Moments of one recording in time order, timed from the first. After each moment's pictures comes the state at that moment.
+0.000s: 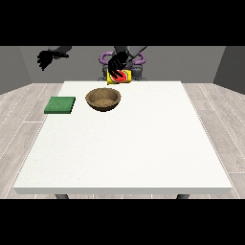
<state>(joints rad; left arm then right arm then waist) -1.02 0.08 -0.74 -0.55 -1.51 0.18 0.38 -0.21 -0.39 -0.34 -1.00 -0.23 0.47 -0.30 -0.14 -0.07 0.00</state>
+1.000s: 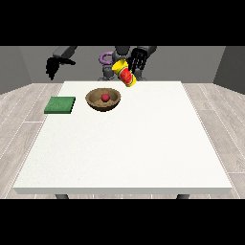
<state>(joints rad) -0.85 0.03 -0.30 -0.79 -1.11 0.38 0.35 -0.19 -0.33 -0.34 -1.01 -0.23 0.37 -0.23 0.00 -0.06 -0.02</state>
